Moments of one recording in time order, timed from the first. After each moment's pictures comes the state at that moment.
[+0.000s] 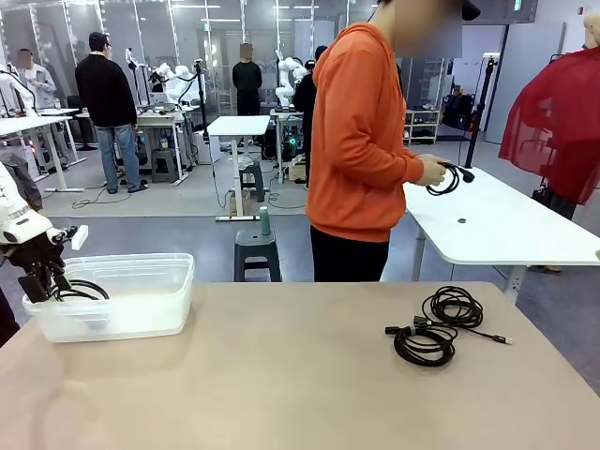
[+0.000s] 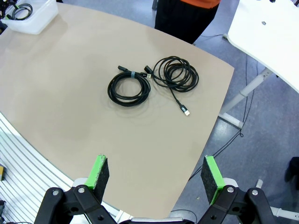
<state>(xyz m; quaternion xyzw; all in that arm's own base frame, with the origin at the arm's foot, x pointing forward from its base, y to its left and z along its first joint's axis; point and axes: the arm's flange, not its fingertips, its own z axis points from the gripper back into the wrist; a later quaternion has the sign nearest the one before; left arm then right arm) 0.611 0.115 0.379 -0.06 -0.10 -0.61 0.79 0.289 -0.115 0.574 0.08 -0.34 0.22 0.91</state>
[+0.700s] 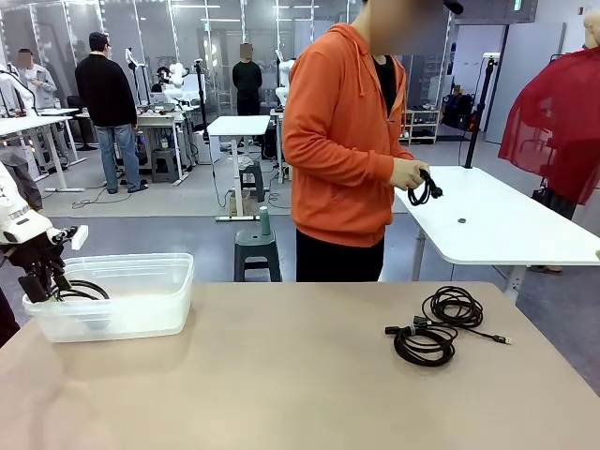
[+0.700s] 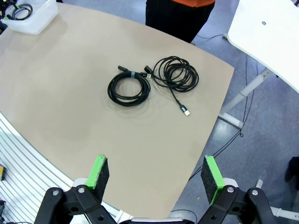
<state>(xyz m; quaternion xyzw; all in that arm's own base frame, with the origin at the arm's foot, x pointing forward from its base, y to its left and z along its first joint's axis) 0.611 0.115 0.379 -0.06 -0.10 -0.61 0.79 0.289 -0.115 0.574 0.08 -0.34 0.22 0.91</state>
